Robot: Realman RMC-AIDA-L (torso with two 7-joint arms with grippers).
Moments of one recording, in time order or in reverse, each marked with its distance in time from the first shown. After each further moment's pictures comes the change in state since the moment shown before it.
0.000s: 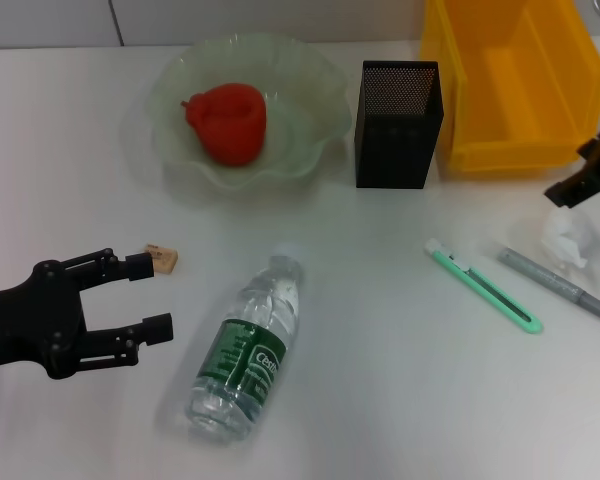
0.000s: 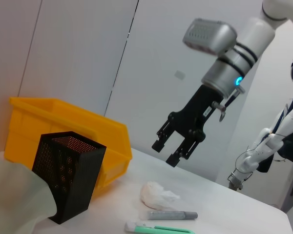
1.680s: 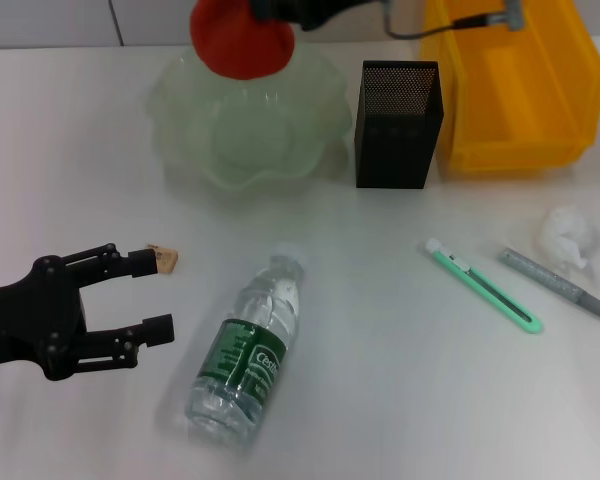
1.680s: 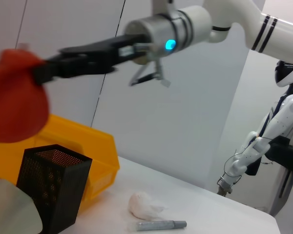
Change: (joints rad) left arm -0.010 -0.001 -0.011 0.008 -0.001 0.044 0.014; right arm 0.306 -0.001 0.027 0.611 0.742 0.566 -0.257
